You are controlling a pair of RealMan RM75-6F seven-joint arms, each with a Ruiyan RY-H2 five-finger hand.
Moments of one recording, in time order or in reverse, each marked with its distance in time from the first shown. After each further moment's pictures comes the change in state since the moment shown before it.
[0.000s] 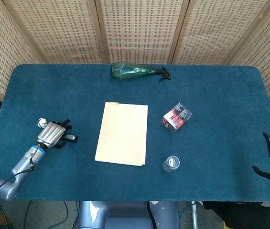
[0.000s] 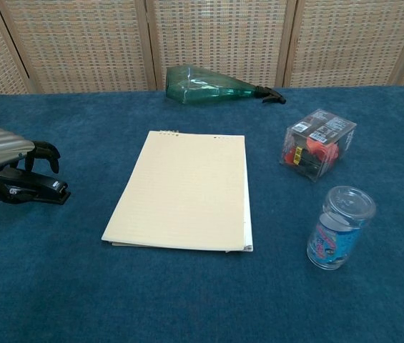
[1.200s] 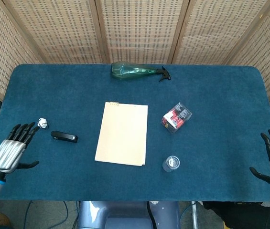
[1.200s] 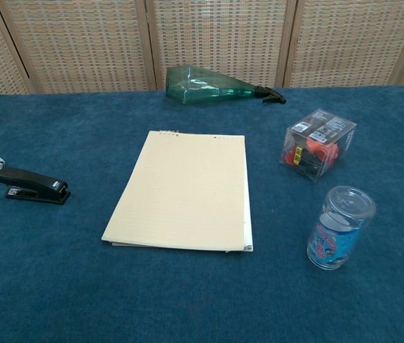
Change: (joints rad) left arm 0.334 0.401 -0.006 -0.554 0.095 0.351 -0.010; right arm -0.024 0.036 -0.018 -0.058 -0.091 0.077 0.038
